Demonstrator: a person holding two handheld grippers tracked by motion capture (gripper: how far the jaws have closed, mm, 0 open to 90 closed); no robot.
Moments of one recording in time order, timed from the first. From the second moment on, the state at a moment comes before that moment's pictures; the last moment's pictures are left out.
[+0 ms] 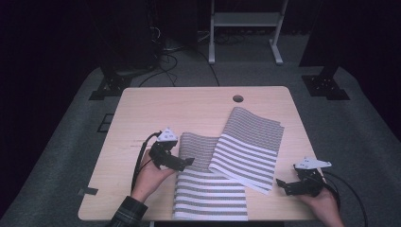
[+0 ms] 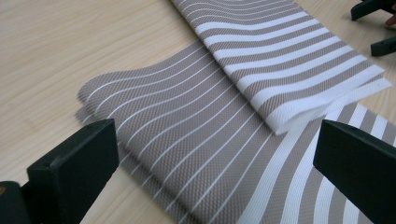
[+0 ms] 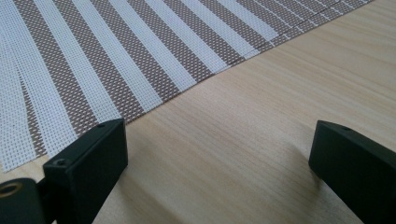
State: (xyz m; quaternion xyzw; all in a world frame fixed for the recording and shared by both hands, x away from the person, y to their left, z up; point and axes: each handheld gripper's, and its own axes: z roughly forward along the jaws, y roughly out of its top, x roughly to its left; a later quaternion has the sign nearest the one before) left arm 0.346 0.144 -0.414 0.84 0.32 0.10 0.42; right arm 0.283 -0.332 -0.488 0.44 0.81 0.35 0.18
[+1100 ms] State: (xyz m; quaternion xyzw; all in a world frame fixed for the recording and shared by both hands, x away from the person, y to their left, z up) left arm 0.319 0.222 -0.466 0.84 0.36 0.13 0.37; right arm 0.263 -0.310 -0.468 0.38 0.83 0.40 0.13
